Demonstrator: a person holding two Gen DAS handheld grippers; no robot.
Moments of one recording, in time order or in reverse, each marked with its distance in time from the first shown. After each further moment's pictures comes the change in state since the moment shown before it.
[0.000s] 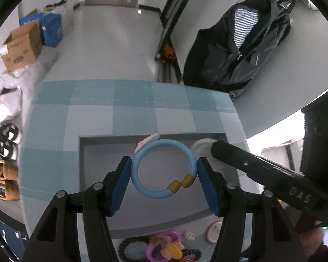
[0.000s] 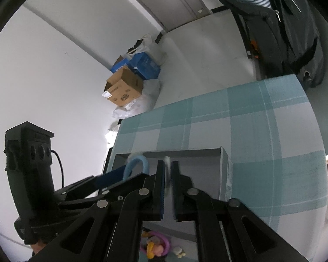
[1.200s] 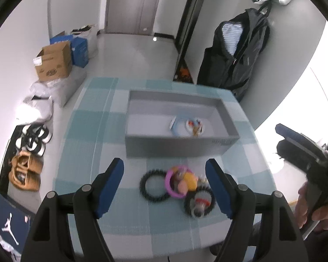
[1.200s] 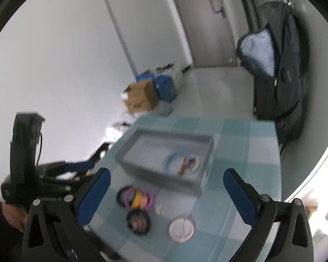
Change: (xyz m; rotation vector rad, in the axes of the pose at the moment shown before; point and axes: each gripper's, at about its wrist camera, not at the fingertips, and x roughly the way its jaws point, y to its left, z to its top) left arm -0.059 -0.009 -0.101 0.031 -0.222 0.183; right arm -0.090 0.027 -0.091 -0.427 -0.194 -0.048
